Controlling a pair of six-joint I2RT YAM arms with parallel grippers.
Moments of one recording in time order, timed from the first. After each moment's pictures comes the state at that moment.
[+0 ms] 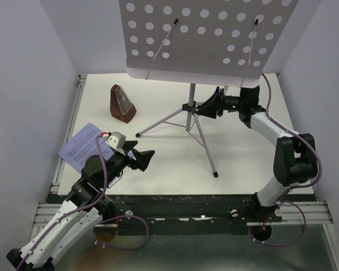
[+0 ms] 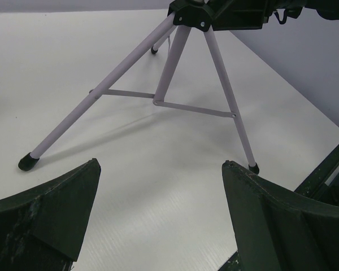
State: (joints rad) left arm -0.64 0.33 0.42 -0.12 0.04 -0.32; right arm 0.18 1.66 1.11 0.27 -1.20 0.13
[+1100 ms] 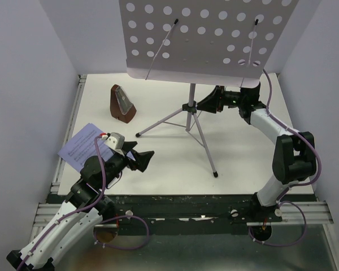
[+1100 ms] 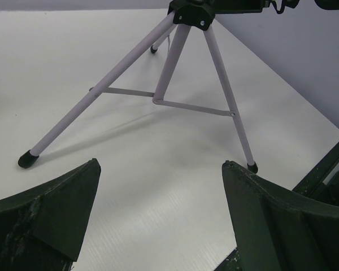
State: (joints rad) left arm -0.64 0.31 0.42 -0.14 0.04 -0.32; right arm 0.17 1.69 1.18 0.28 -1.22 0.24
